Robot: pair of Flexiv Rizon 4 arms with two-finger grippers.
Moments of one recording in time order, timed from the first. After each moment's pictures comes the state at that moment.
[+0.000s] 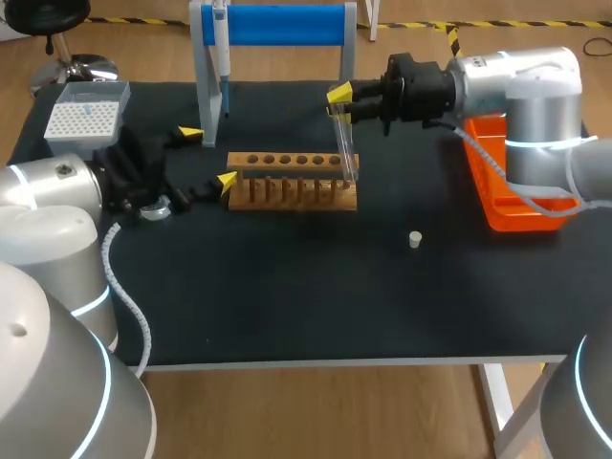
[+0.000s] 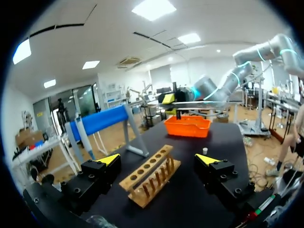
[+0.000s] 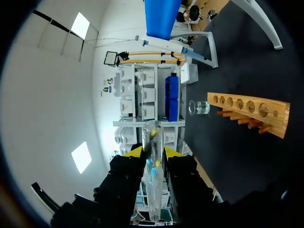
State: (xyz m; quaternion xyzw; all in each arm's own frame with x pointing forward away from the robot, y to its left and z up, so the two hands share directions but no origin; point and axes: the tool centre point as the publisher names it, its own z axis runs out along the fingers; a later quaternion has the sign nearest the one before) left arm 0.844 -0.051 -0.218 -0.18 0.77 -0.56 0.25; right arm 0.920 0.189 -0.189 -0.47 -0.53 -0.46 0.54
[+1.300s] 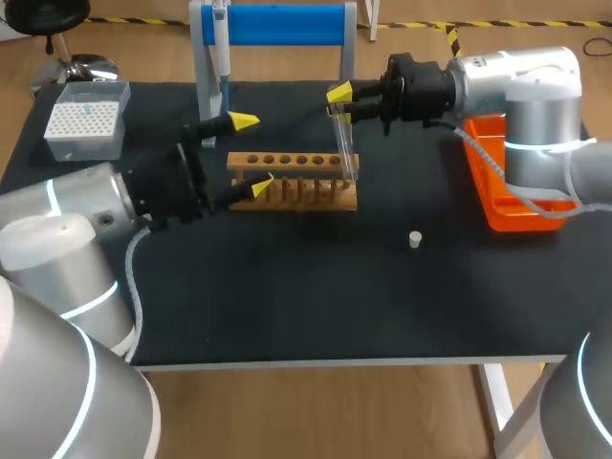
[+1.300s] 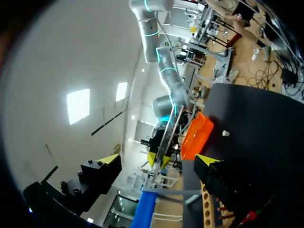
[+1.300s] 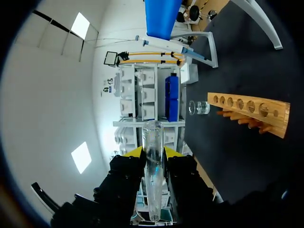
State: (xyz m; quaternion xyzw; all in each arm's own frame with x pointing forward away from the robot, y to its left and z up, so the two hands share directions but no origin) left arm 0.826 -0.123 -0.177 0.31 0.62 -0.48 0.54; right arm 0.920 0.190 -0.188 -0.47 -0.53 -0.46 0.54
